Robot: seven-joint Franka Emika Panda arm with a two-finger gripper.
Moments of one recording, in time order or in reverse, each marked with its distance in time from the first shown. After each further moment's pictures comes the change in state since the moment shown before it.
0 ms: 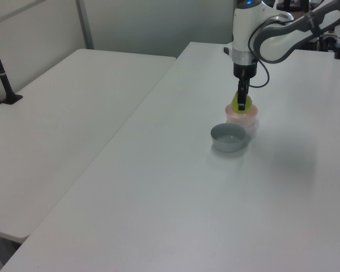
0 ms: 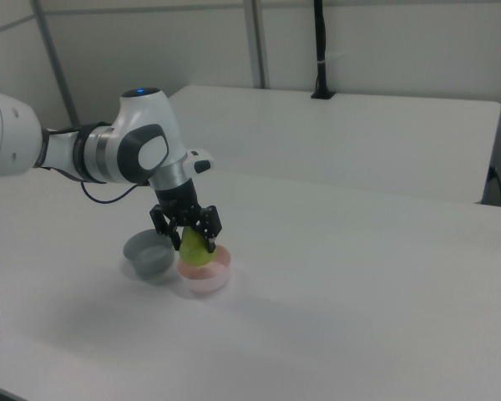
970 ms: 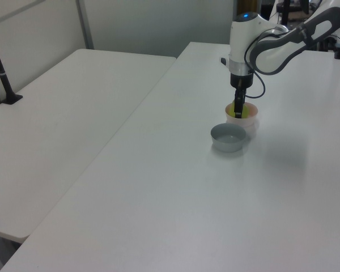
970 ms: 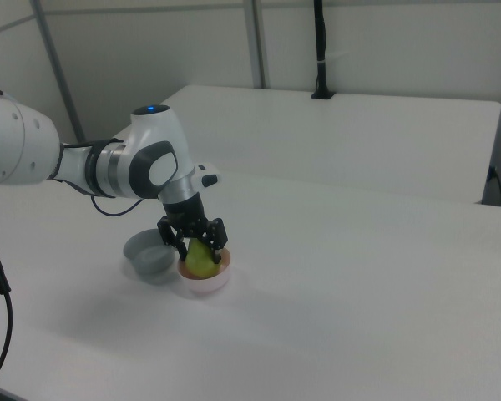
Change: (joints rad) arm -0.004 0.068 -0.003 -0.001 0.000 0.069 0.000
